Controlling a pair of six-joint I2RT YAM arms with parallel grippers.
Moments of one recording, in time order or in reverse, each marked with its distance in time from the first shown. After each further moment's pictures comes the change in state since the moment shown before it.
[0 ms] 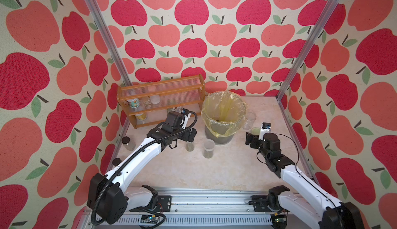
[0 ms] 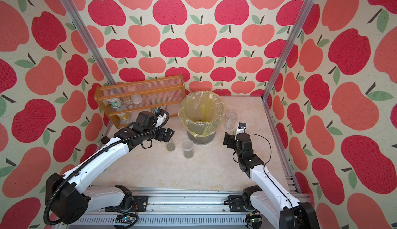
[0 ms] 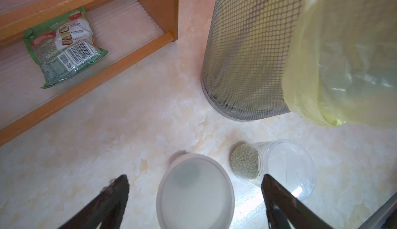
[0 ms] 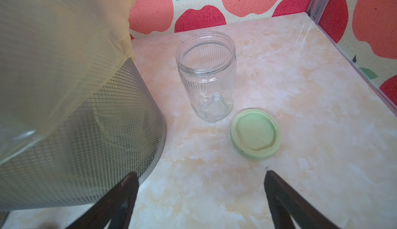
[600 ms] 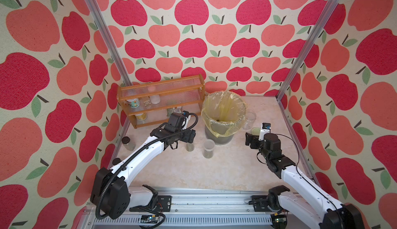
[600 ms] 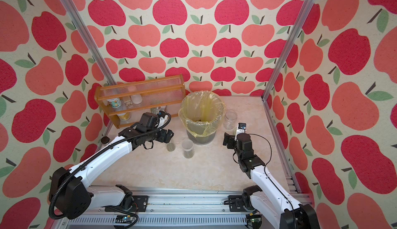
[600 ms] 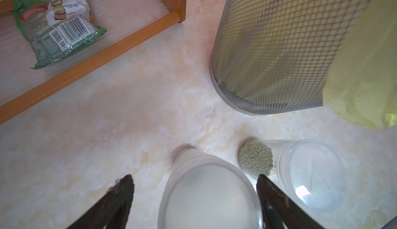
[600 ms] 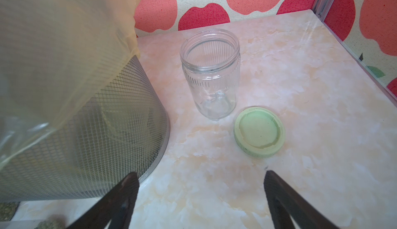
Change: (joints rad) left arm 0.000 0.043 -0.030 0.012 -0.021 -0.023; right arm 0.000 -0.015 0.000 -0.022 -0.022 0.003
